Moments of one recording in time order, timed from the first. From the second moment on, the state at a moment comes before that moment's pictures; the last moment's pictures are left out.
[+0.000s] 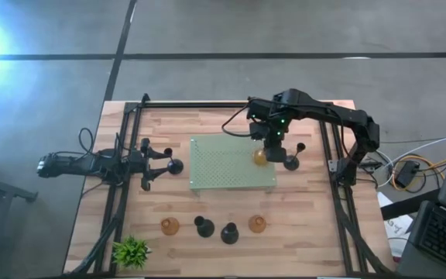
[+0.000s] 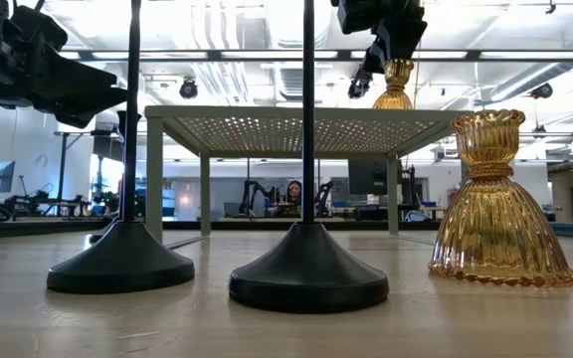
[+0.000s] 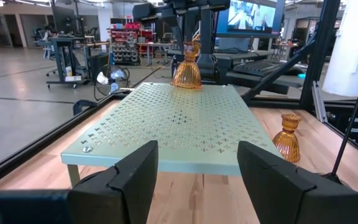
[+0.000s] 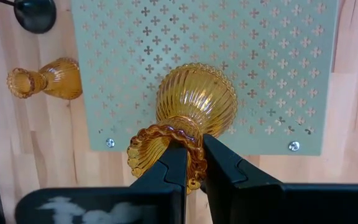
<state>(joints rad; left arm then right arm) -0.09 0.00 0.05 -0.07 -0.20 -0.03 -0.25 1.74 1.82 -1.51 -0.20 -0.20</state>
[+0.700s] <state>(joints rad) -0.09 0.00 0.05 -0.07 -0.20 -0.03 -0.25 1.75 1.82 -1.52 -0.18 -0.15</state>
